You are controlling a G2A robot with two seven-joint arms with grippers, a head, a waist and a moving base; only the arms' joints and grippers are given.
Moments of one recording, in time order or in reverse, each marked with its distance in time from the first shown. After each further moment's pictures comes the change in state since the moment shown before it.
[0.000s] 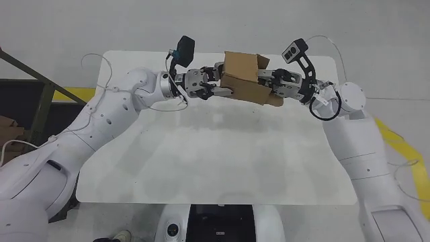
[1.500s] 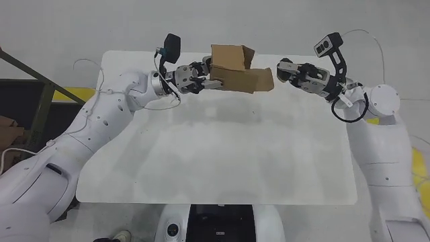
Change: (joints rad) left arm 0.061 0.002 -0.104 0.071 0.050 0.000 0.058; right arm -0.089 0.060 0.203 -0.125 -0.155 0.011 0.000
